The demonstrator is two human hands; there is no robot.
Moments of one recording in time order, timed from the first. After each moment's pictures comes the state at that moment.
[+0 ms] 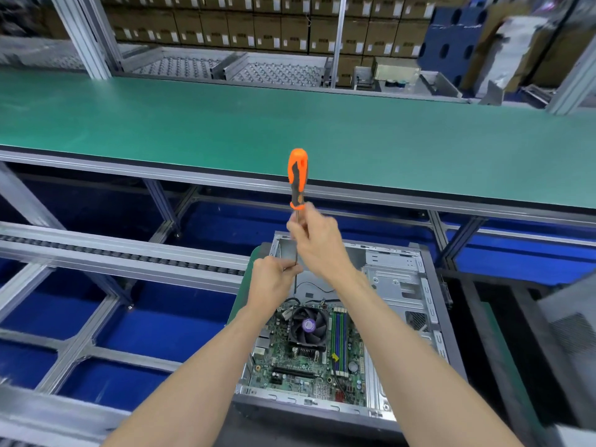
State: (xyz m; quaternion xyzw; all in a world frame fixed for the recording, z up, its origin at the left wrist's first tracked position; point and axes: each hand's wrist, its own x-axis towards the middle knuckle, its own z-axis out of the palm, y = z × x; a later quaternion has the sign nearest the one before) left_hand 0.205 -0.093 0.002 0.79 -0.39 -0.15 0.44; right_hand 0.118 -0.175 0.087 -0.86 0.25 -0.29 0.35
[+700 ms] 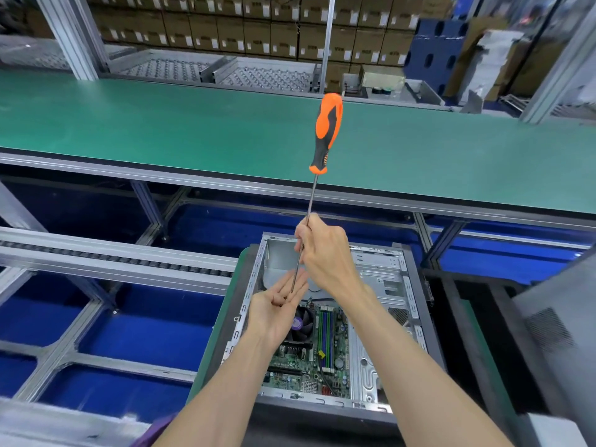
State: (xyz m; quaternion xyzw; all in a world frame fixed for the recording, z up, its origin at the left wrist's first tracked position) left_hand 0.152 -0.076 -0.023 0.19 0.13 -0.56 0.80; right_hand 0.074 -0.162 0.102 -0.87 0.24 -0.33 0.28
